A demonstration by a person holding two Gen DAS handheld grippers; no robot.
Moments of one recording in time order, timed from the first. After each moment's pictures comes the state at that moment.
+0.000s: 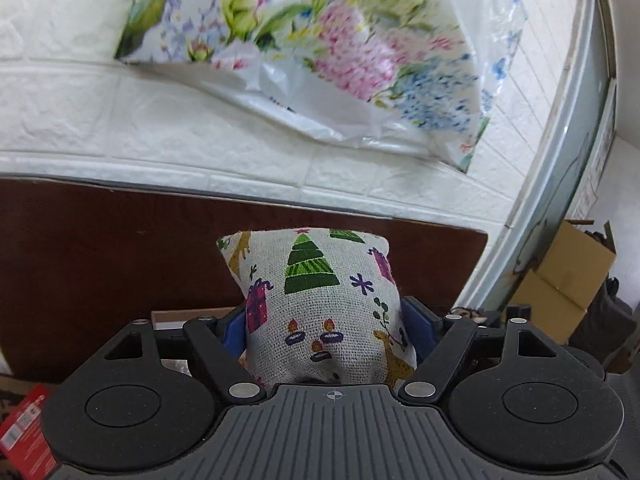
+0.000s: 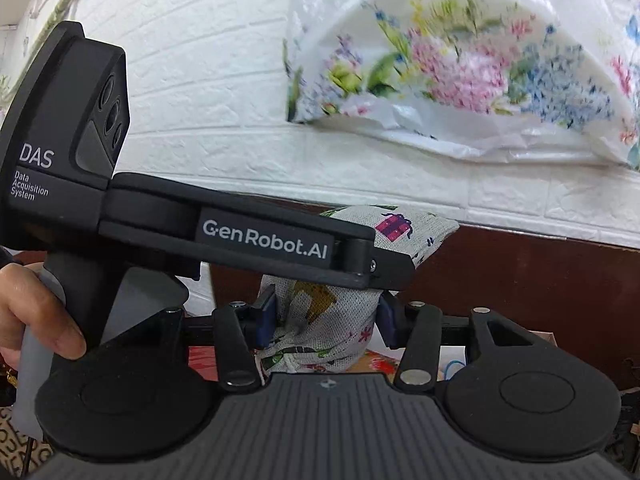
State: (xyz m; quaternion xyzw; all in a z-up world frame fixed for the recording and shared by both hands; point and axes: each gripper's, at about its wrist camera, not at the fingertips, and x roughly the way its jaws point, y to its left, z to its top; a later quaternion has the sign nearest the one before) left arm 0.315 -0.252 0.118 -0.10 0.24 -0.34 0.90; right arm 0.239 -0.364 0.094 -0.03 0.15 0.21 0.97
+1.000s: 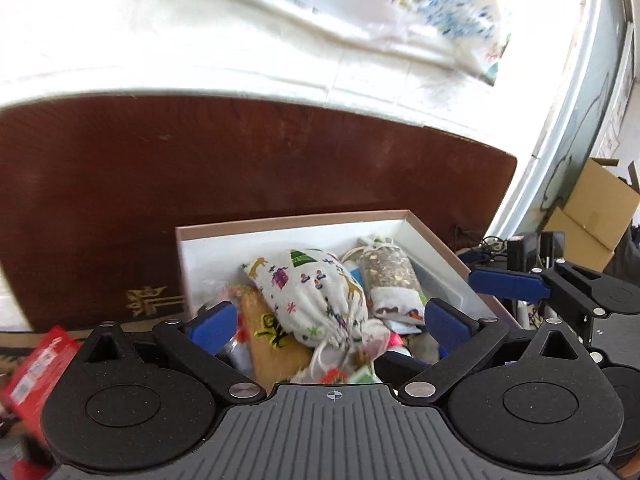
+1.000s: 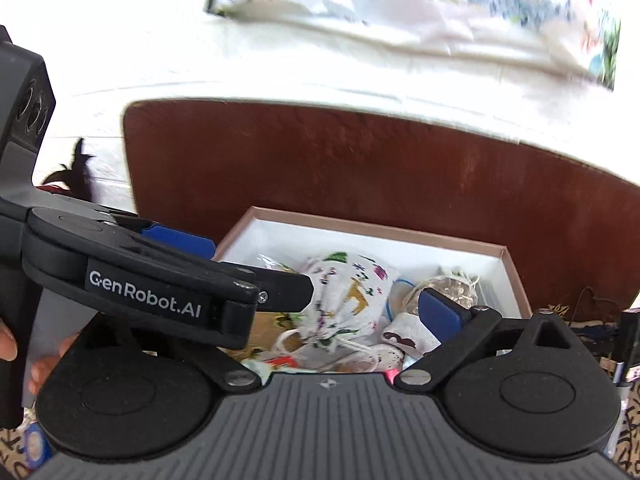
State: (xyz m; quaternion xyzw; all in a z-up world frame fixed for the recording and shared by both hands) left arm 0.275 -0.239 0.079 -0.02 0.30 -0.32 0.90; right arm 0.228 -0.375 0.070 -0.06 0.26 0.11 0.96
